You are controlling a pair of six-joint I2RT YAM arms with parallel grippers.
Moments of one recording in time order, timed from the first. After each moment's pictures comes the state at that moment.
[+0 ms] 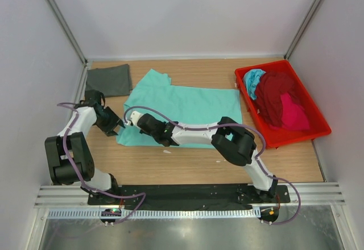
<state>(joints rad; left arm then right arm) 0.18 1.49 0.93 -0.71 0.17 -0.63 1.13 2.16 1.53 -0.11 0.44 -0.29</state>
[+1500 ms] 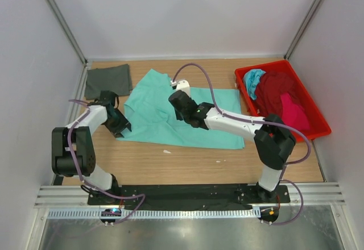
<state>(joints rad) 0.03 1.55 0.92 -0.67 0.08 -0.71 0.91 1.80 1.34 -0.26 0.45 0.40</state>
